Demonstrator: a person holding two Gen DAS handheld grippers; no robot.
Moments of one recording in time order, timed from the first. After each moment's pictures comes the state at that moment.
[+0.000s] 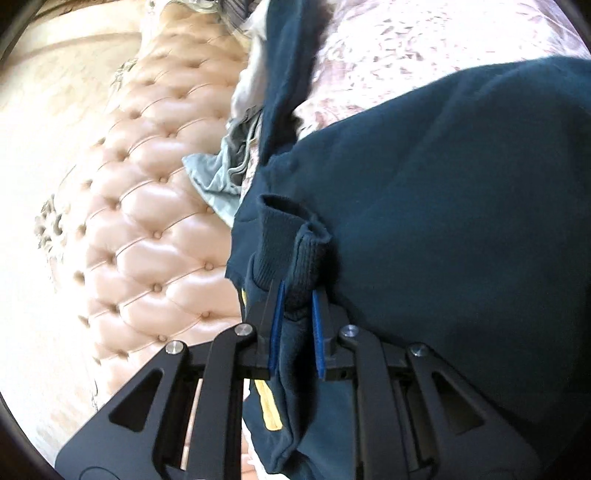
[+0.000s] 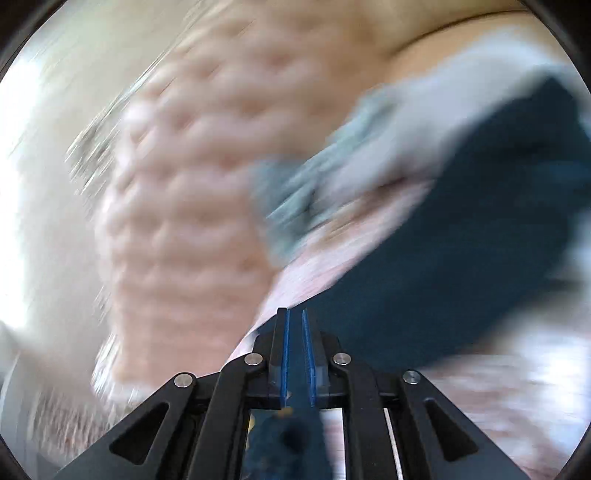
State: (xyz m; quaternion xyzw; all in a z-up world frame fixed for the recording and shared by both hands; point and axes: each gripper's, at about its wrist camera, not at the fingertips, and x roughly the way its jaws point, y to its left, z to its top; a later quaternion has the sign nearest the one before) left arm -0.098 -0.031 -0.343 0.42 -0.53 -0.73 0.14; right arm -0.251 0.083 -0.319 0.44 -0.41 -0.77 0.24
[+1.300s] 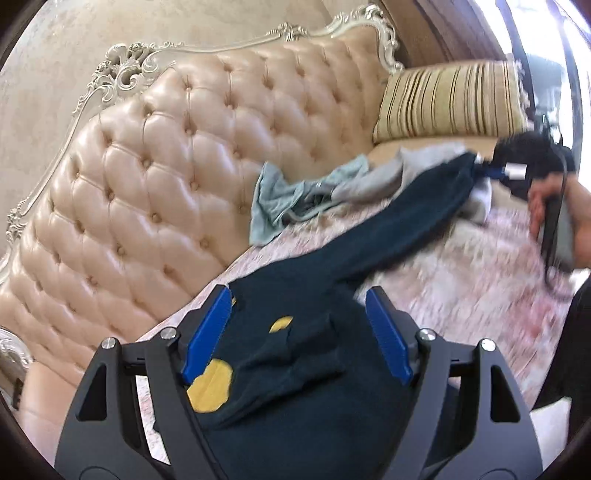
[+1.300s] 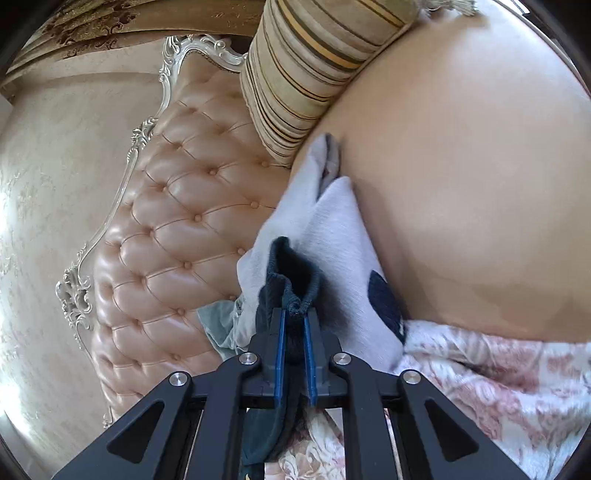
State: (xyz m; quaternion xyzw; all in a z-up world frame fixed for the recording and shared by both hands) left arm -0.076 -0.051 -0.184 0.32 -0.13 -0.92 0.19; right arm -0.262 0.206 -0.361 0.33 -0.53 -0.77 0.14
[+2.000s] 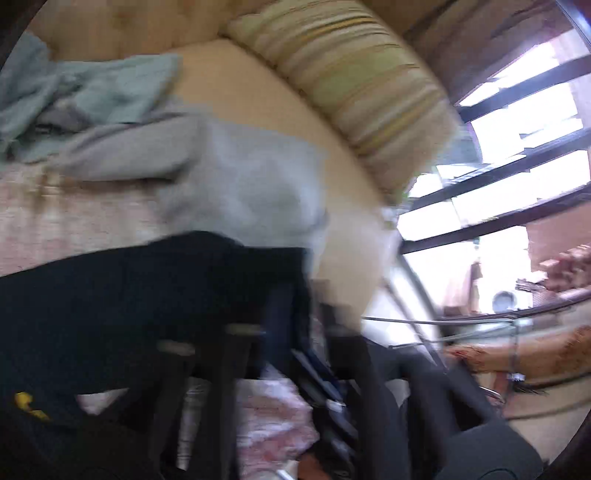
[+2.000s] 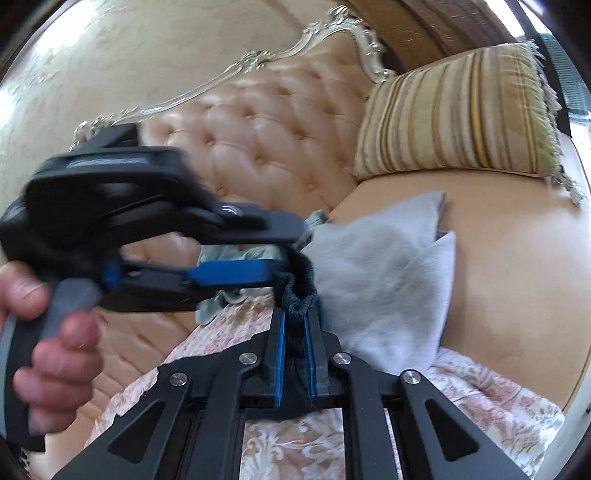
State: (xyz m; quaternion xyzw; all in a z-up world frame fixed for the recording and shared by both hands) left arm -0.371 -0.070 -0.196 0.55 0.28 -0.78 -0.12; right arm -0.220 0.121 -0.275 0.31 -0.24 -0.90 0.20
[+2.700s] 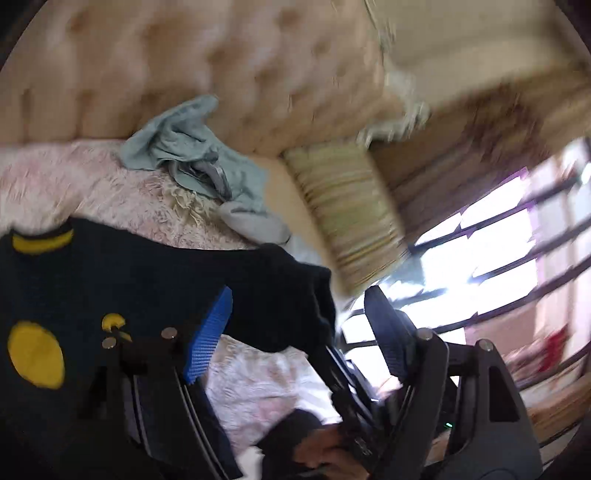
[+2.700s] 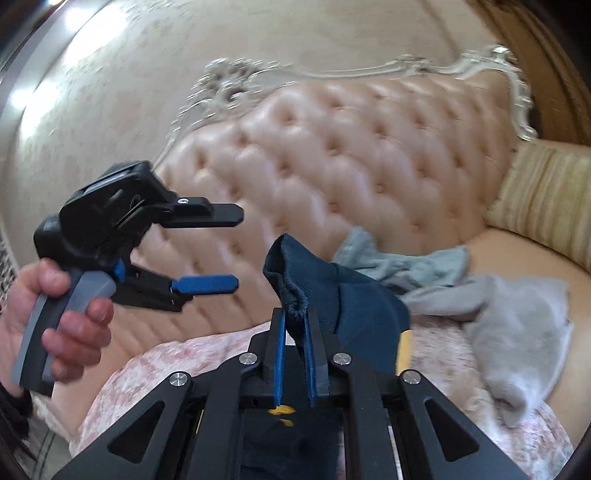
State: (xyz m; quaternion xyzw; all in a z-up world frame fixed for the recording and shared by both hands) left arm -0.115 -0.295 -0.111 0.33 0.49 -0.80 -0.07; right arm -0.165 -0.049 -0.158 0.27 -0.11 -0.88 0.38
